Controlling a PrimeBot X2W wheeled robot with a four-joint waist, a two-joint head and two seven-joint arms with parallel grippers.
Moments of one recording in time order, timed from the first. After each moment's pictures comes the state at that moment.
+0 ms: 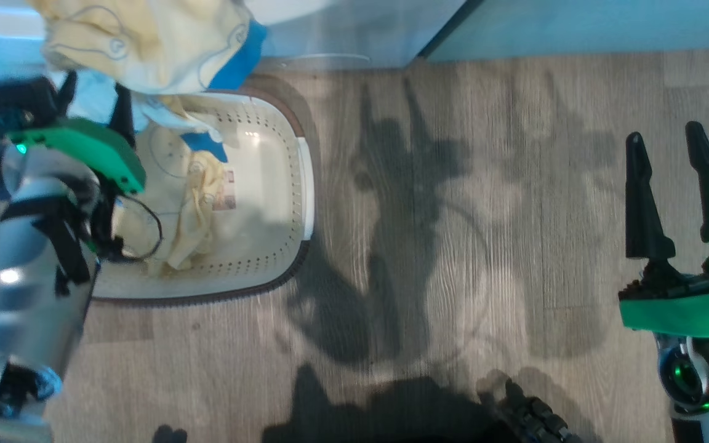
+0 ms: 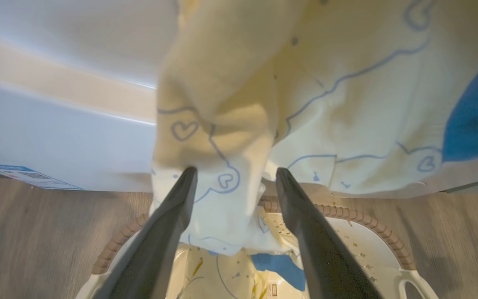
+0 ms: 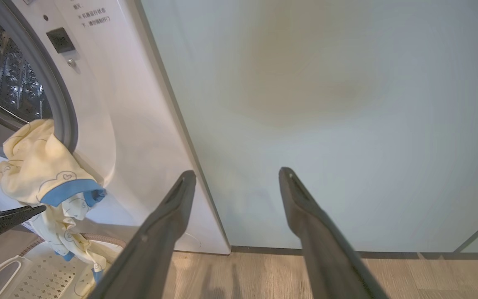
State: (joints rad) left arm -0.83 0.33 -0.23 0.84 -0.49 -0.01 -0.24; right arm -0.24 -0.05 0.06 -0.08 0.25 0.13 -0.26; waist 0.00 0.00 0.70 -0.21
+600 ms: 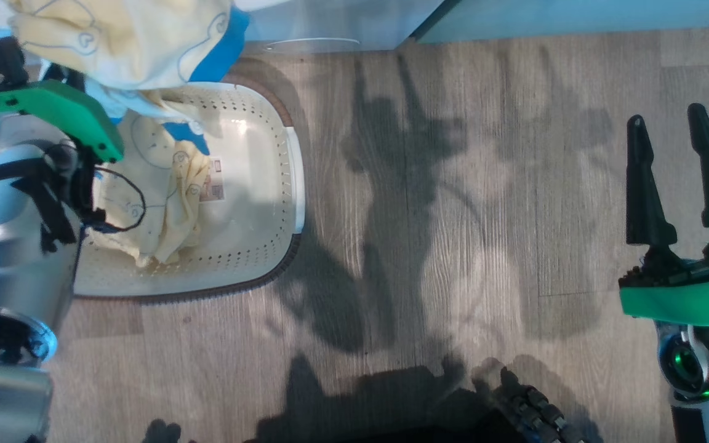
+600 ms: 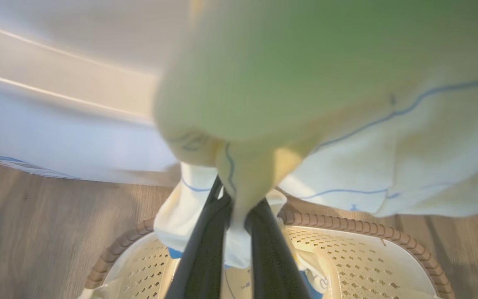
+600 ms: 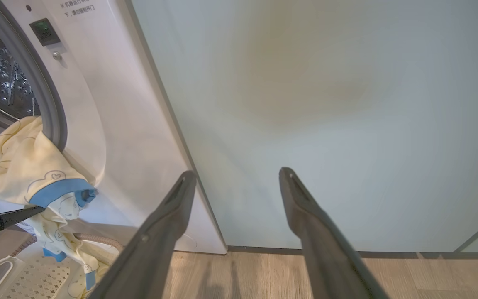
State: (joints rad) left arm -1.01 0.31 -0.23 1.11 -0.48 -0.05 -0.25; right arm -0.28 -0.05 0.07 -0.08 0.26 0.13 -0.26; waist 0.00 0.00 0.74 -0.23
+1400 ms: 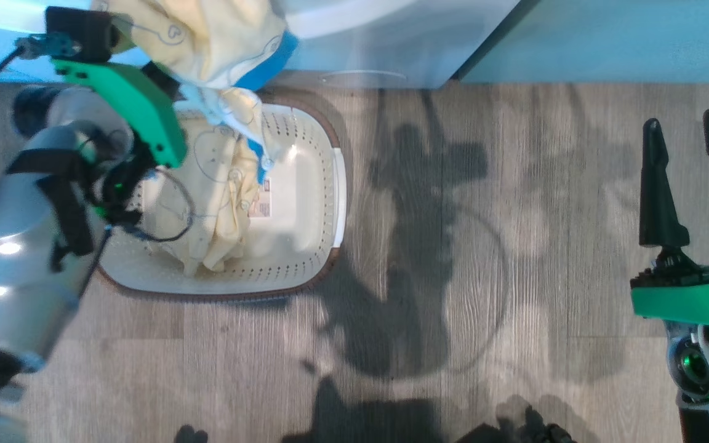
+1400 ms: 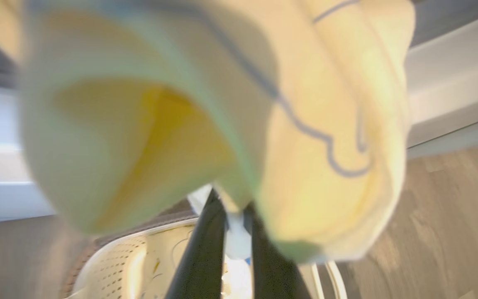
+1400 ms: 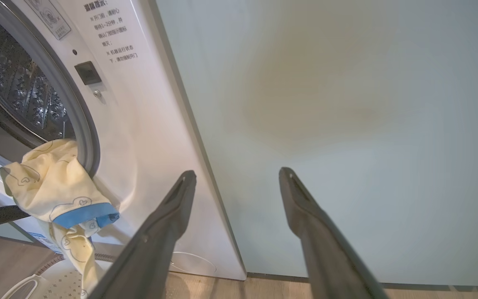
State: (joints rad) left arm -0.92 0.38 -0.47 0.65 -0.72 -0.13 0.06; right arm -0.27 -0.05 0.03 -0.07 0.26 0.13 -0.26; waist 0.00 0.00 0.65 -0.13
